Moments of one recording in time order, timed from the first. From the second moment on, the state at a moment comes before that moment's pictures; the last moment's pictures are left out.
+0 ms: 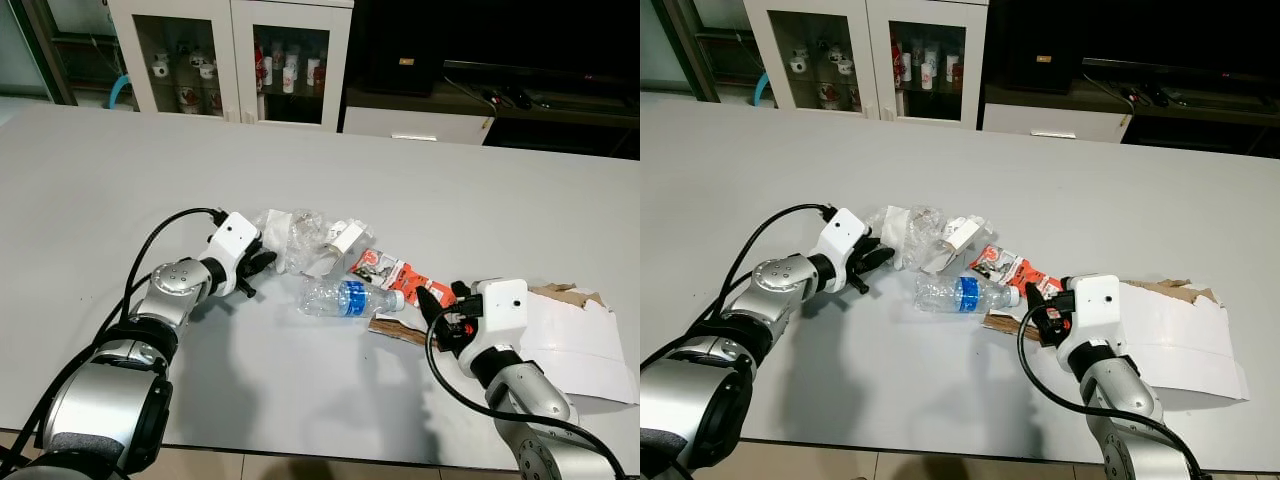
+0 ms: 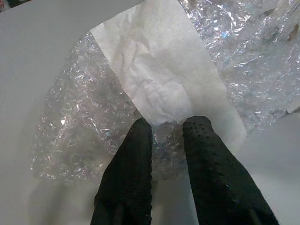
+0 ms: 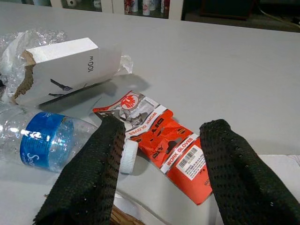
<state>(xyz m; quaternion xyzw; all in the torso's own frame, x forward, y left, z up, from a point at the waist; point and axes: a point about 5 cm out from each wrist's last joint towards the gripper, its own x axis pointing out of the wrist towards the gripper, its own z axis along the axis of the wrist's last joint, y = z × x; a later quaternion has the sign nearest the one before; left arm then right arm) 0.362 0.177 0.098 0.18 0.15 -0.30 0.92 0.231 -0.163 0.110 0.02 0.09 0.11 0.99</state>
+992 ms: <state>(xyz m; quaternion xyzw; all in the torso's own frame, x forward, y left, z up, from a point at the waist) 0.333 0.211 0.136 0.05 -0.04 -0.31 0.95 0.235 -0.159 0.107 0.02 0.09 0.11 0.99</state>
